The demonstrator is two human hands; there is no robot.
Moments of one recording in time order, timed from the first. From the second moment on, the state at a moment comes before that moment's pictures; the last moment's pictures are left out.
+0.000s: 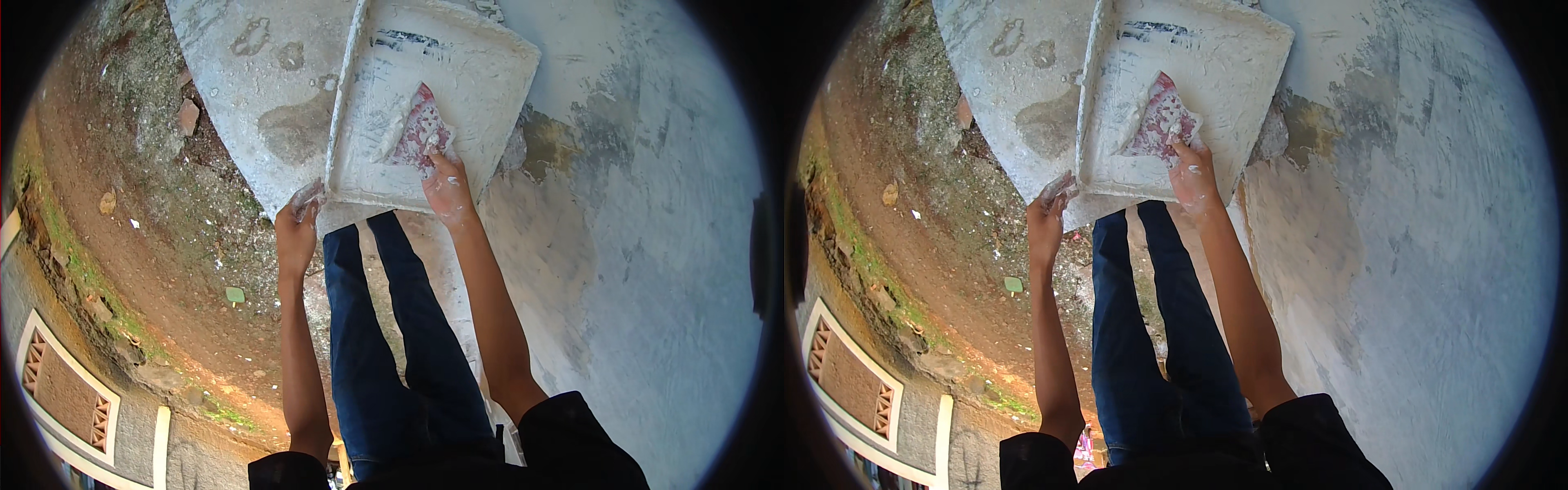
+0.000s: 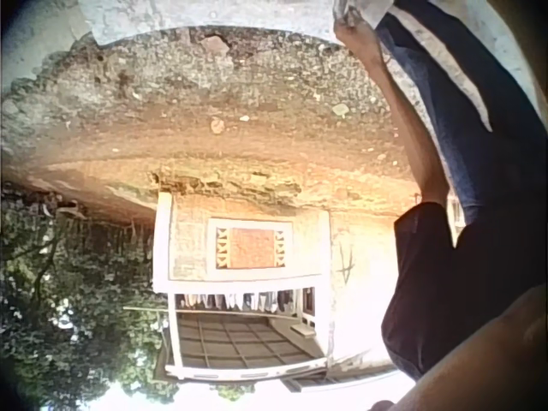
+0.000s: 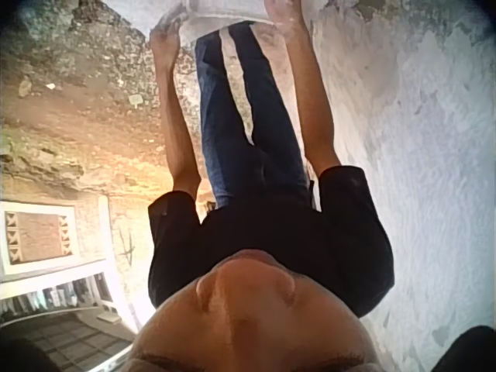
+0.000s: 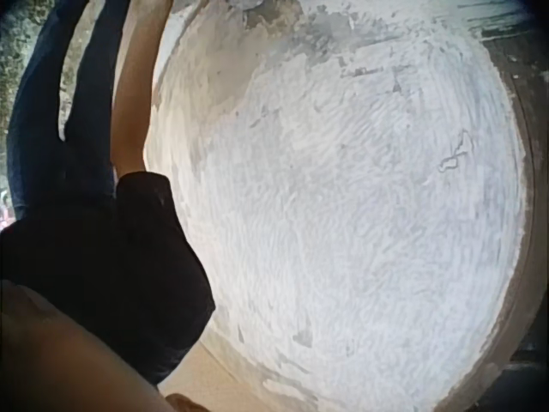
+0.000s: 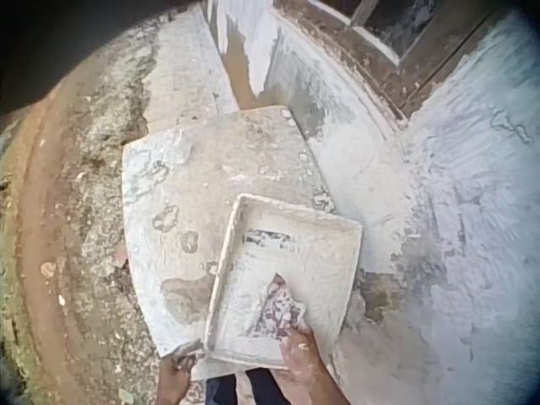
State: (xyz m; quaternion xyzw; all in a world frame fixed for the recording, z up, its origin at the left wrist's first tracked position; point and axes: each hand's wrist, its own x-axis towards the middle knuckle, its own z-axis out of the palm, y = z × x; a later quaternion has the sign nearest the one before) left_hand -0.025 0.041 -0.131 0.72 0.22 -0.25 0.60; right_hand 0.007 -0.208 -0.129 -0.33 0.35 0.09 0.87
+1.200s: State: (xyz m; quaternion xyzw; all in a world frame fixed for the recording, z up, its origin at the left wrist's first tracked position) left_hand -0.001 0.032 -0.108 0.85 0.05 -0.29 0.43; right_hand -0.048 -0.219 -0.128 -0.29 0.52 0.00 0.80
